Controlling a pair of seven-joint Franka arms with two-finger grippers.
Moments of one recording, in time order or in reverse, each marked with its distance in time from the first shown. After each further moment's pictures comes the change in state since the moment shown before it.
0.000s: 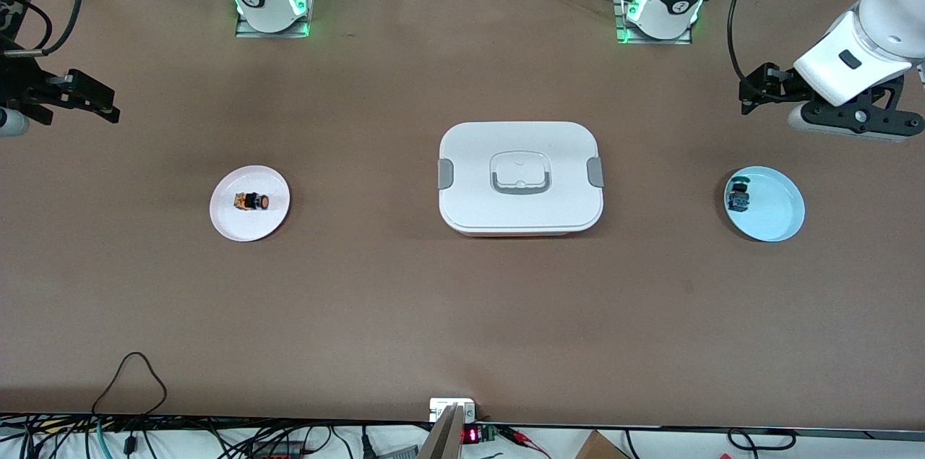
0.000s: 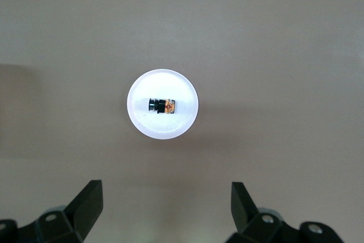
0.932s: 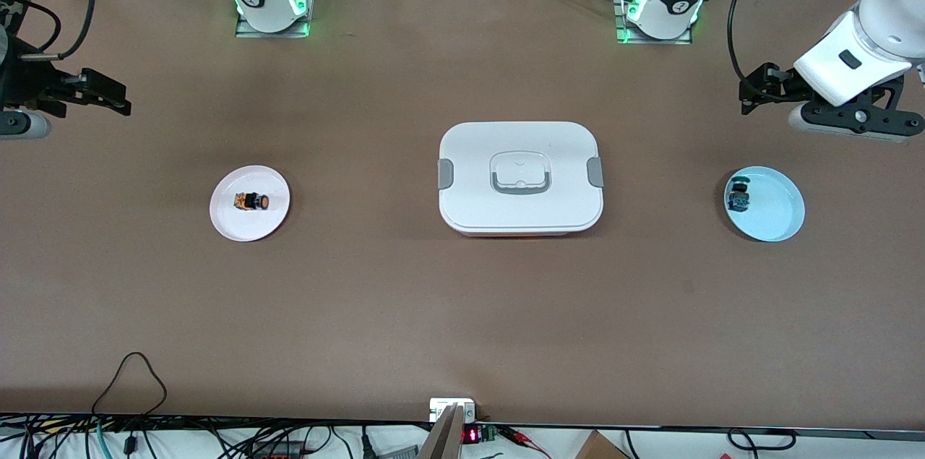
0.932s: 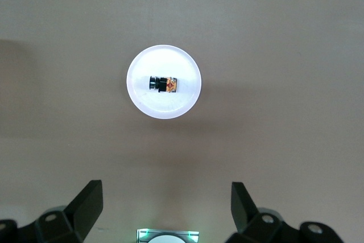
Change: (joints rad) left arm 0.000 0.000 0.000 0.000 0.000 0.000 0.000; right arm 0.002 0.022 0.002 -0.001 0.001 -0.069 0.000
